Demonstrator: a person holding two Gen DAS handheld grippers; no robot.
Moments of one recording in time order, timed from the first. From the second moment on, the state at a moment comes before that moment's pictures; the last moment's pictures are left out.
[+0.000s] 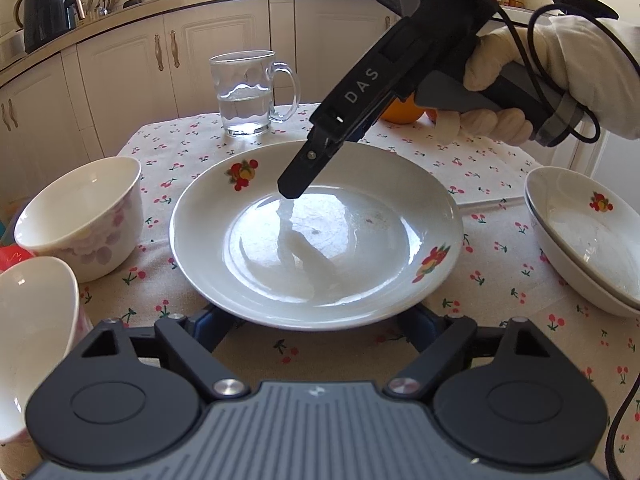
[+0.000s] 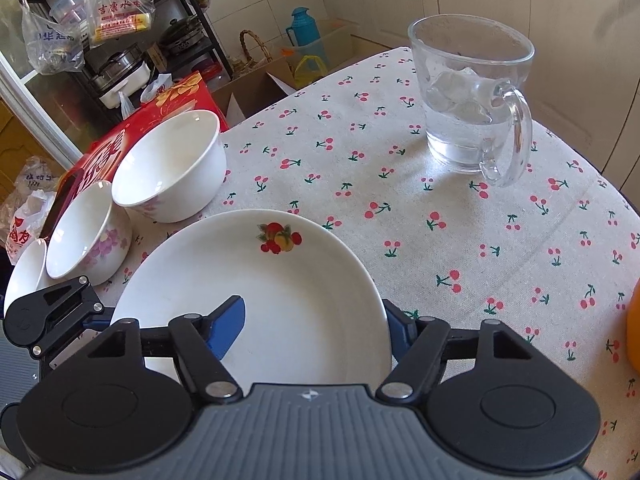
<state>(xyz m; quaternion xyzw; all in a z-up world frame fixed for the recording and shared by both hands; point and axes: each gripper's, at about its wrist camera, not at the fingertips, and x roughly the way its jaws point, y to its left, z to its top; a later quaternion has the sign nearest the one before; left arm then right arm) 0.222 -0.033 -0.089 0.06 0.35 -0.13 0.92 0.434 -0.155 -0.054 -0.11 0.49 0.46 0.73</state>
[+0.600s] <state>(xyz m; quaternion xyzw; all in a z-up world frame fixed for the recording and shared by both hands) 0.197 -0.033 -0.077 0.09 0.36 -0.17 0.92 0.397 -0.172 -0.040 -0.11 0.50 0.45 0.74</state>
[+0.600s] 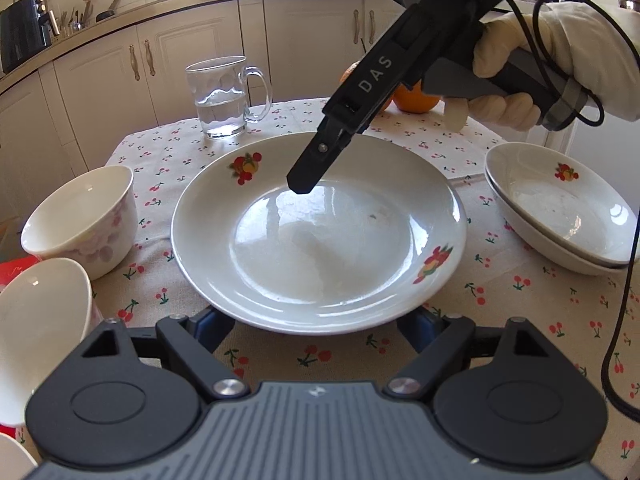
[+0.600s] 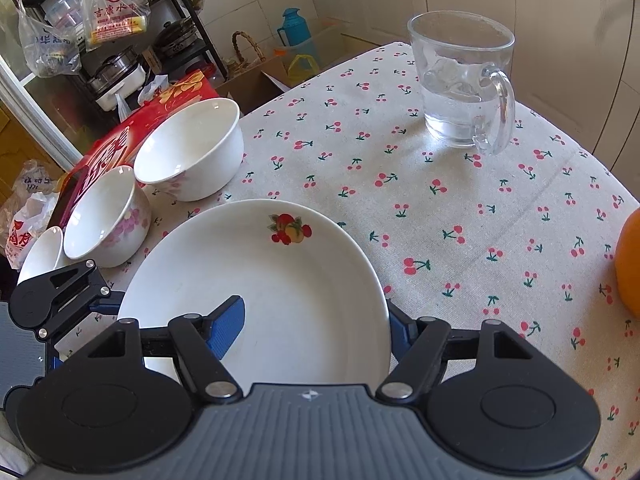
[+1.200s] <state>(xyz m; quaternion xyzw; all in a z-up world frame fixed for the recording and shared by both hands) 0.142 -0.036 -0.048 0.11 0.35 -0.22 0.90 0.319 -0.203 -0.010 -0.08 0.49 0.43 0.75</state>
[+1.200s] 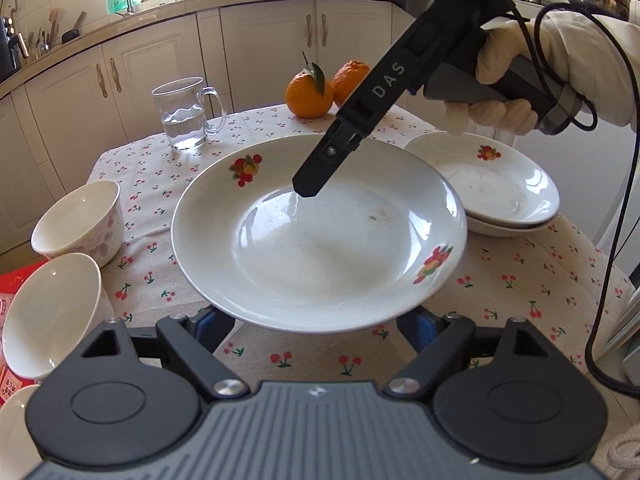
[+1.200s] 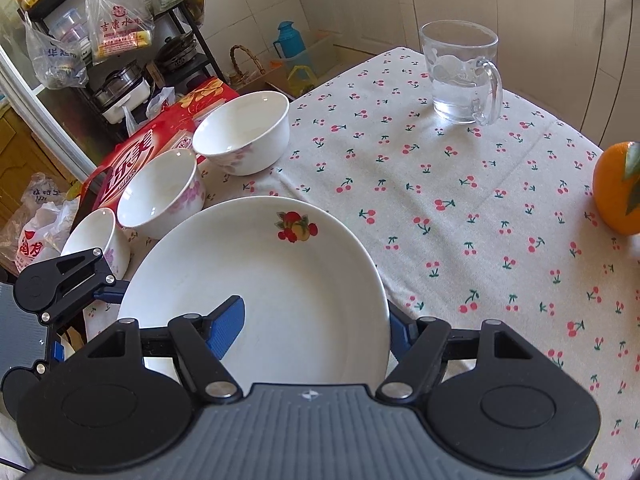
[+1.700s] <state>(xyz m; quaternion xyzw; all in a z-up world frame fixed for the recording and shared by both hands) 0.122 -0.069 -0.037 0.14 0.34 -0.29 0.88 0.269 -0.261 0.006 -0.05 0.48 0.38 0.79</state>
